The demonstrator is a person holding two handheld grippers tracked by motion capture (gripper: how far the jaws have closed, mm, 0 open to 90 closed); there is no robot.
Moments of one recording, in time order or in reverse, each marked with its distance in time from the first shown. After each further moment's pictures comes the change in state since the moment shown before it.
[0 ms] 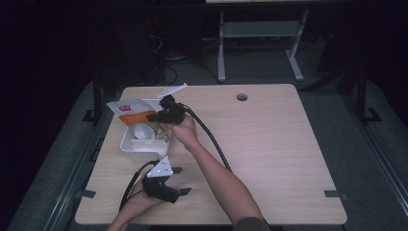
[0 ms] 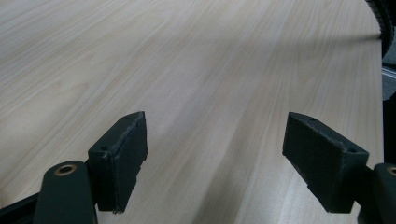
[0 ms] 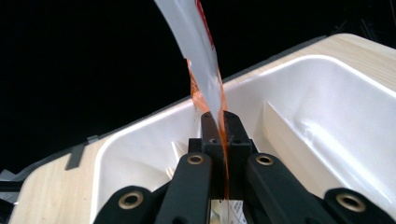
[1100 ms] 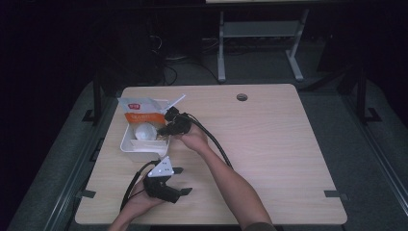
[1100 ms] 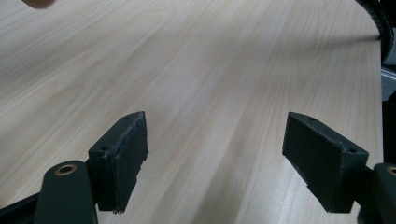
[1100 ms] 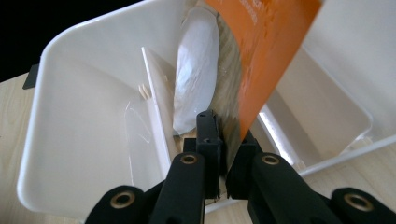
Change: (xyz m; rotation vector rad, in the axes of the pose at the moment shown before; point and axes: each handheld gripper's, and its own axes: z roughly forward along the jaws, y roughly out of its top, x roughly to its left) left arm 0.000 0.000 0.003 -0.001 -0.006 -0.005; right arm -0.008 -0.035 0.005 0.237 -0.058 -0.071
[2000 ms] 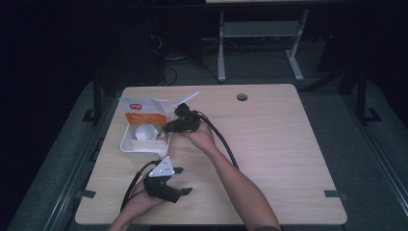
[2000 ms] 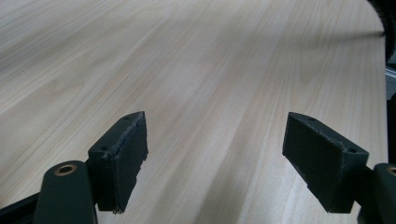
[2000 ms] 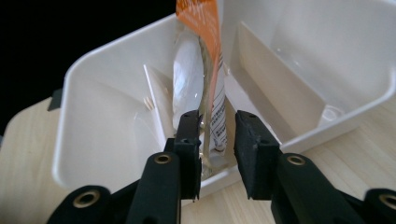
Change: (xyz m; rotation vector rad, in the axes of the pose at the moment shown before) left arm 0.001 0.000 0.002 0.013 0.006 -0.001; right arm -0.012 -0.011 -0.032 -0.096 0.033 0.086
